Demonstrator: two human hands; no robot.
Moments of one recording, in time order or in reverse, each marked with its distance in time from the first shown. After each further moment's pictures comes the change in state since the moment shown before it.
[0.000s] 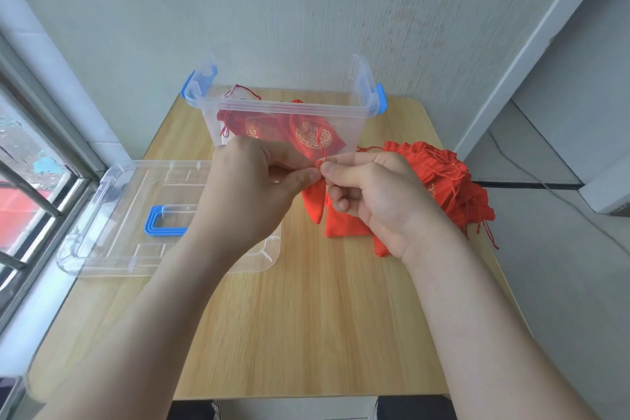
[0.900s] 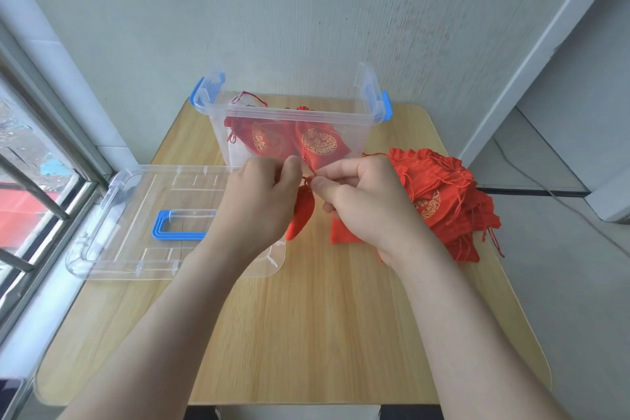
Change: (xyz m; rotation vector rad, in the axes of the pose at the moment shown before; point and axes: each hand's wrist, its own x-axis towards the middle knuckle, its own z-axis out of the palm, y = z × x) left_hand 0.004 -0.001 0.010 0.020 -0.021 -0.300; right_hand -0.005 0.000 0.019 -0.443 0.088 -0.166
